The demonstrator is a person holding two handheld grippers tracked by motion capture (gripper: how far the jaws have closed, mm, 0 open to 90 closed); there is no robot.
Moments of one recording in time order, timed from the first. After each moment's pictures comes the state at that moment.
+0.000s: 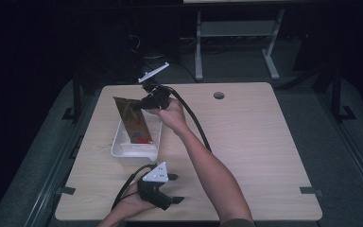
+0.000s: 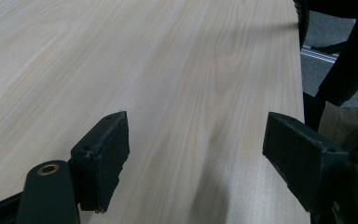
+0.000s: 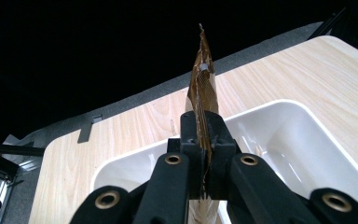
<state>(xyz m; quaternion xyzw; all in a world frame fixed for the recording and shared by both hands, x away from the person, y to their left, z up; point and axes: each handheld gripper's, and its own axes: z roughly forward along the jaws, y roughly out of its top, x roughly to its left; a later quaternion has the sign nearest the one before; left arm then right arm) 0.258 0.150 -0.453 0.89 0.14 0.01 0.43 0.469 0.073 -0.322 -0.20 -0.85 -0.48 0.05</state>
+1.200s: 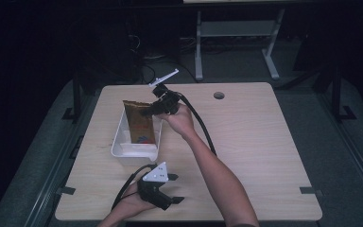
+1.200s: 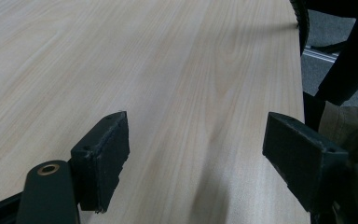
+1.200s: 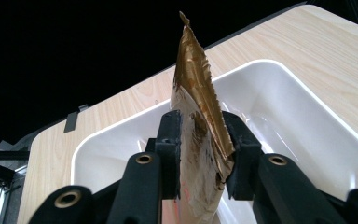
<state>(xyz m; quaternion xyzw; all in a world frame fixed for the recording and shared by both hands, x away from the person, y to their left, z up) 0.258 0.150 -0.453 0.89 0.14 0.01 0.43 0.470 0.048 -0.344 -0.24 -0.85 -0.47 0.05</state>
